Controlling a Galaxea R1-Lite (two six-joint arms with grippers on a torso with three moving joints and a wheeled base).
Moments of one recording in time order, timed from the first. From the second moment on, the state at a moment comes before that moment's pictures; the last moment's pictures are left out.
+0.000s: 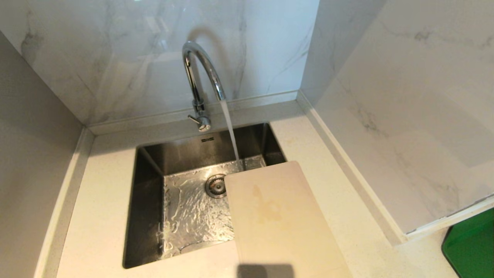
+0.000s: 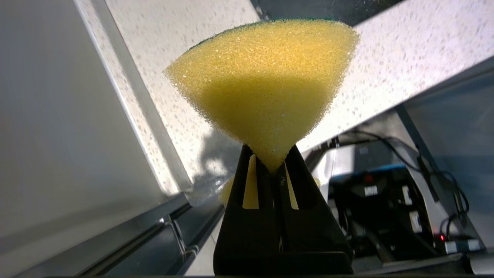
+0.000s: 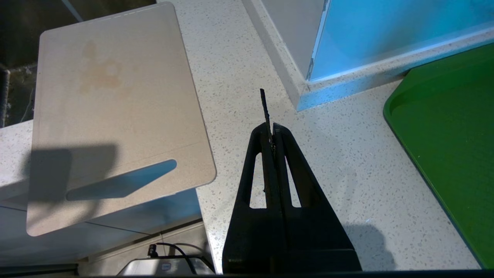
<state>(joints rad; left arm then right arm) -0.05 0.43 0.00 0.00 -0.06 0.17 -0.01 0.00 0.00 0.00 -0.01 0.04</state>
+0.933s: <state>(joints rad) 0.00 0.01 0.00 0.00 -0.01 0.04 -0.01 0.00 0.00 0.00 -0.01 0.04</state>
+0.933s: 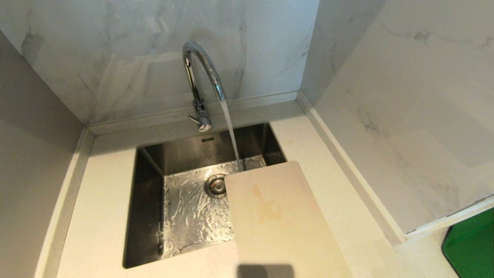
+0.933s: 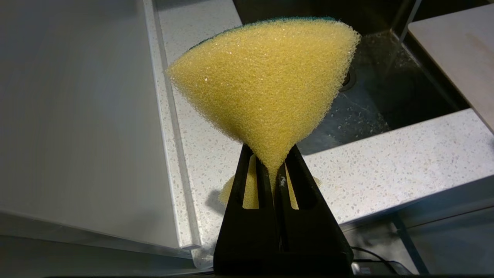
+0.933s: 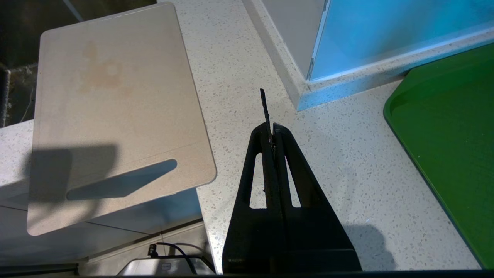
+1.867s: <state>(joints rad) 0.00 0.00 0.00 0.00 -0.01 0.01 -0.01 0.00 0.00 0.00 -0.01 0.04</state>
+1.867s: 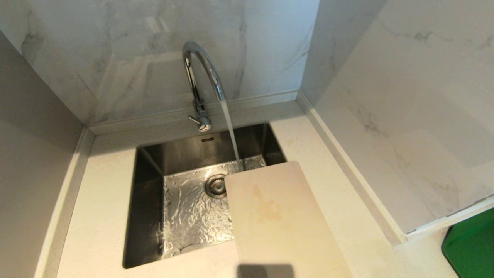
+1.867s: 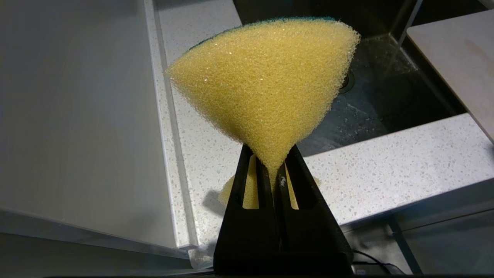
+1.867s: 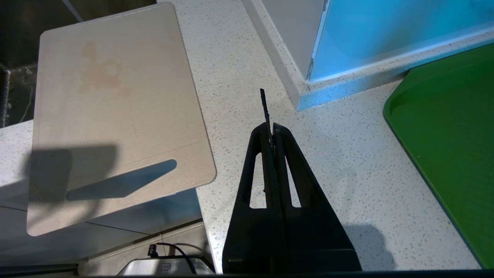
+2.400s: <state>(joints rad) 0.00 0.00 0.00 0.00 -0.01 0.01 -0.01 0.00 0.00 0.00 -0.01 0.04</state>
